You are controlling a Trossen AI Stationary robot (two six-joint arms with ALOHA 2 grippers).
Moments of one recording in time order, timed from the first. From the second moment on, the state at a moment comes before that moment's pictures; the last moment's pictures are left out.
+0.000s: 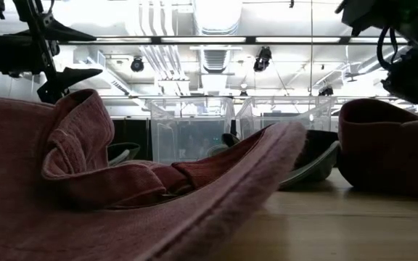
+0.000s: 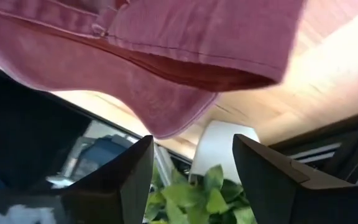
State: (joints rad) left arm -0.05 0.10 0.03 0.16 -0.31 -0.78; right arm 0.28 1.27 0.70 -0.86 -0.66 1.35
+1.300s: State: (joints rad) left arm -0.05 0.10 0.03 0.17 -0.31 -0.79; right arm 0.33 1.41 0.70 -0.67 -0.68 1.37
